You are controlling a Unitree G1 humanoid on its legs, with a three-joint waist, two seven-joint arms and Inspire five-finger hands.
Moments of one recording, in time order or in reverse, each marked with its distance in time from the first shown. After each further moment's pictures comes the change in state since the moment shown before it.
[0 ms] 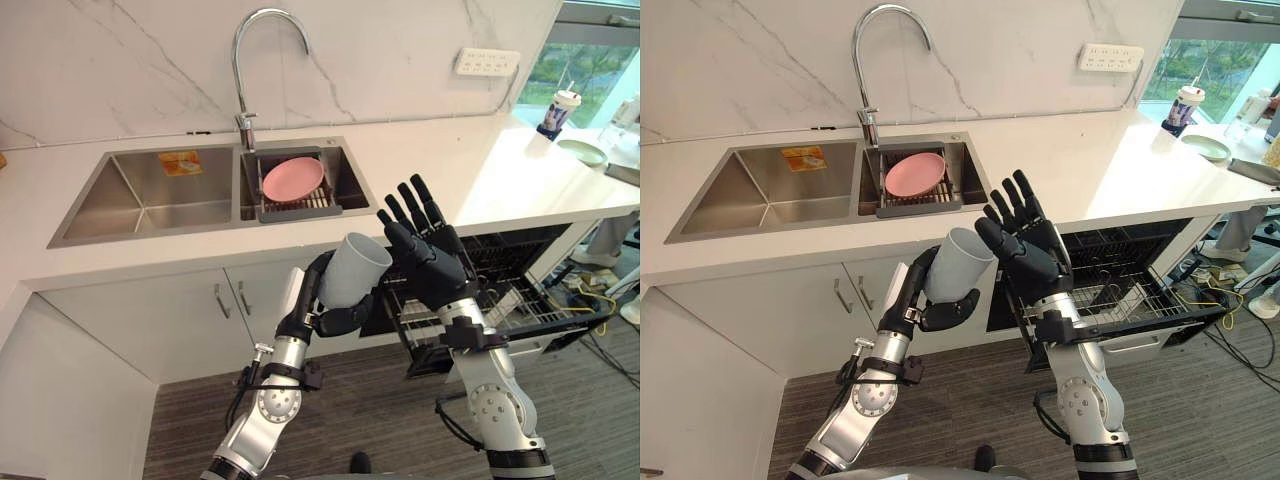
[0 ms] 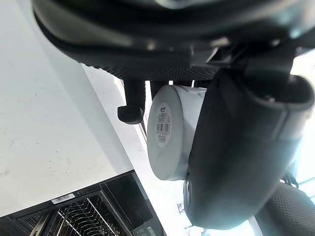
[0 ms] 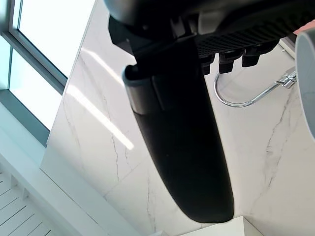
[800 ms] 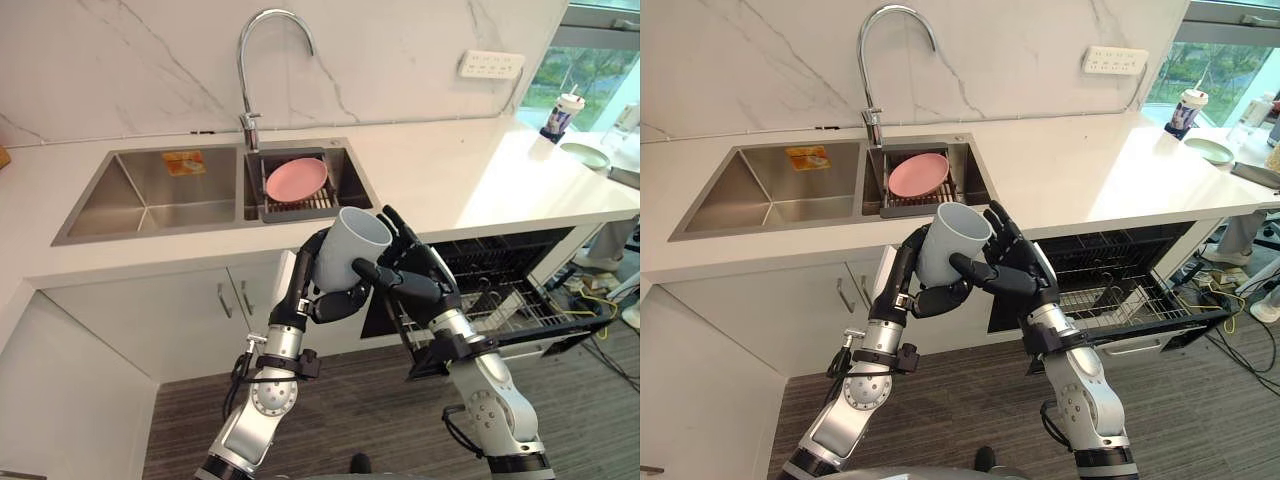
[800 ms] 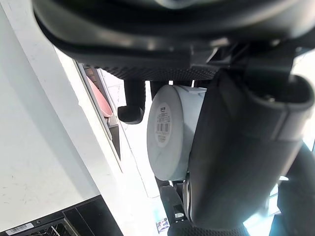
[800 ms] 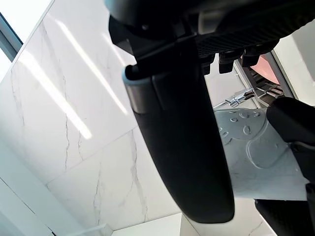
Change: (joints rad) left arm -0.001 0.009 0.025 -0.127 0.001 0.001 0.005; right arm 0.021 -0.018 0.025 0.045 -0.223 0.051 0.026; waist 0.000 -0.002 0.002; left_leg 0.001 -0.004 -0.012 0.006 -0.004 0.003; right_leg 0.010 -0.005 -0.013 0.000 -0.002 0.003
